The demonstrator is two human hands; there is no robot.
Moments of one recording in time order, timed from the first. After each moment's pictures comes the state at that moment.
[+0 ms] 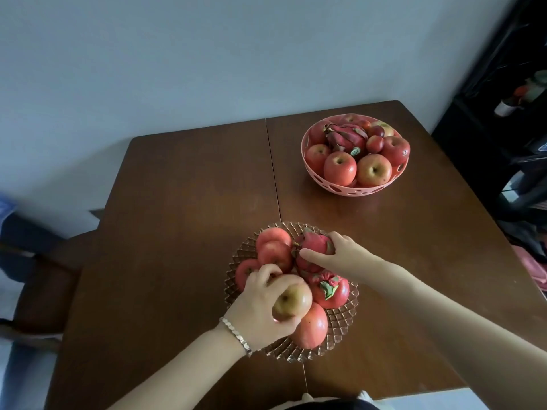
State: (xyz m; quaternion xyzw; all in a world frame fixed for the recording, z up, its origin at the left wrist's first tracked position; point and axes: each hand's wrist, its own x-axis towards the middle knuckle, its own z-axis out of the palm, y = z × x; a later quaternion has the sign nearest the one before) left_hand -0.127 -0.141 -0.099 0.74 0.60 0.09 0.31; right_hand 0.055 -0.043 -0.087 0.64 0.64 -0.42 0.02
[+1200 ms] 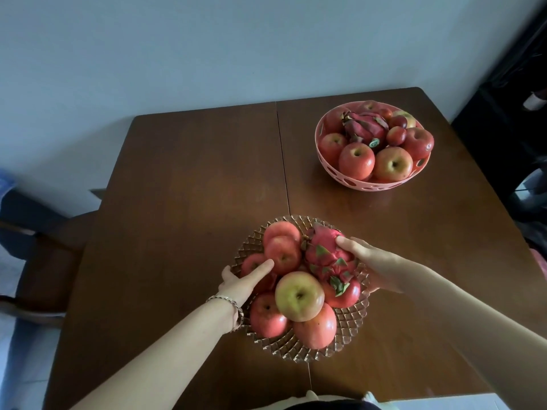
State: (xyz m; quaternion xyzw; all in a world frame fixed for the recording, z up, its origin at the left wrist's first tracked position) left_hand -0.158 -0.112 -0.126 0.14 0.77 0.22 0.58; right_hand 0.080 -0.036 -0.107 0.59 0.38 -0.71 -0.06
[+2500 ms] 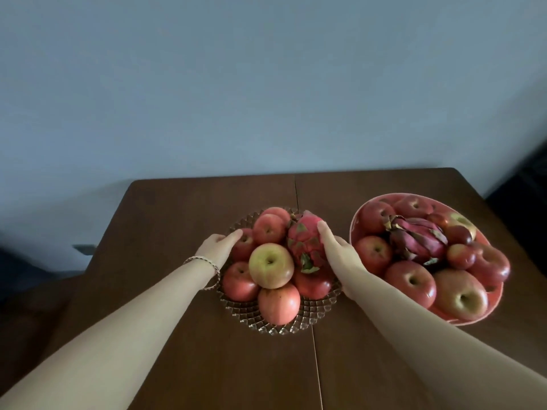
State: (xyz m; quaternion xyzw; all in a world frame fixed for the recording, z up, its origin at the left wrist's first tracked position) left_hand -0.286 0.165 -0.126 0.30 0.81 0.26 0.44; right_hand -0.065 0.186 -0.116 0.68 0.42 -0.55 -0.23
